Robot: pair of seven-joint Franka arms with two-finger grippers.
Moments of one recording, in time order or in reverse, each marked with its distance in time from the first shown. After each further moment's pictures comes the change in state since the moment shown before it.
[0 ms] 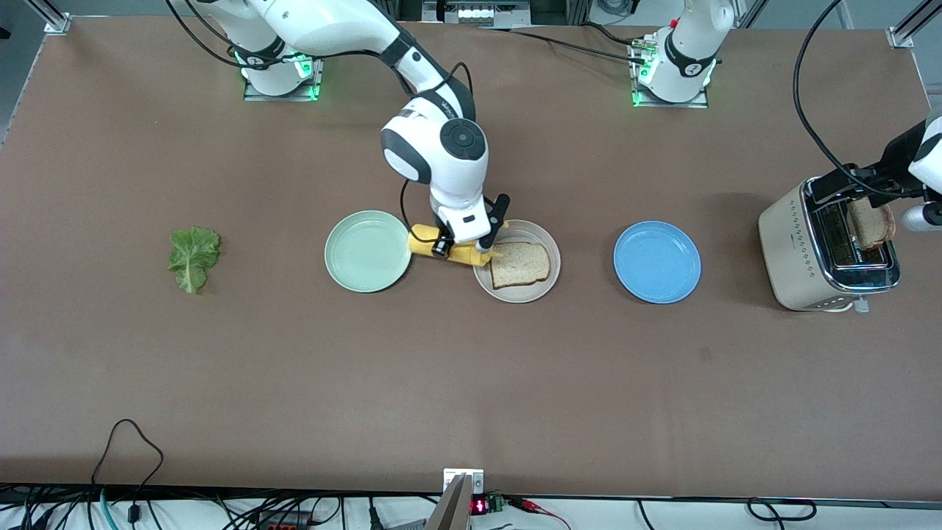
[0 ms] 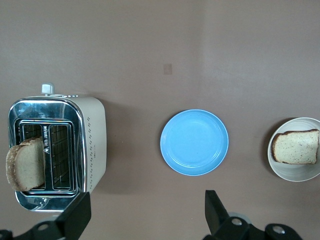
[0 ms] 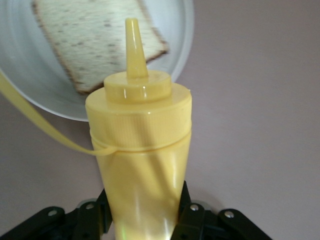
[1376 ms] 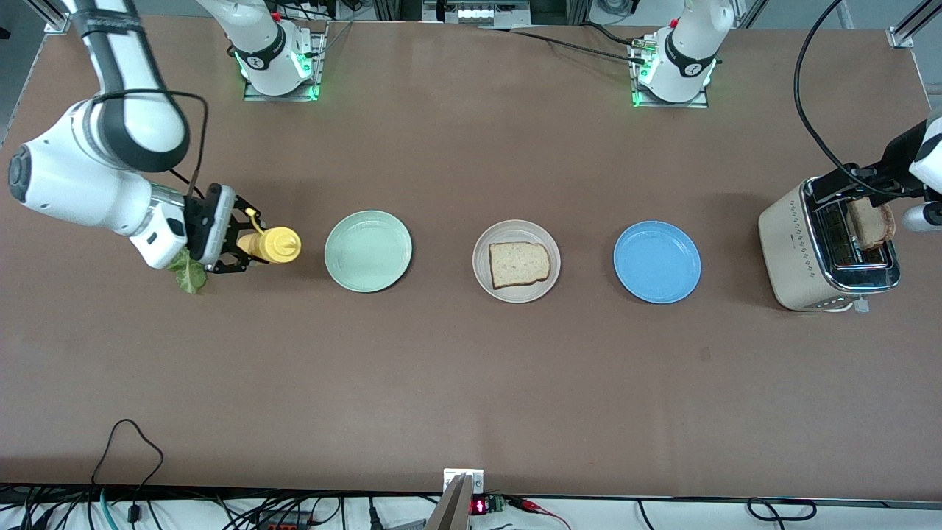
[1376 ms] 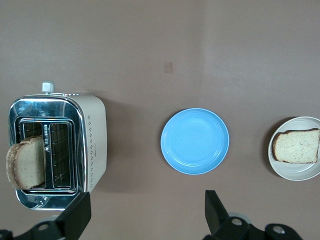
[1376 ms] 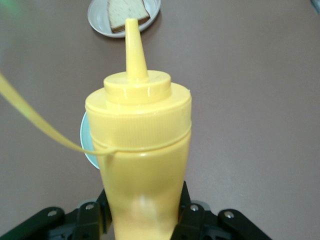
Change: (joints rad) left arm 0.002 0.000 0.000 0.000 0.000 -0.005 0.000; right arm -0.817 -0.460 0.061 -0.512 0.914 -0.054 -1.480
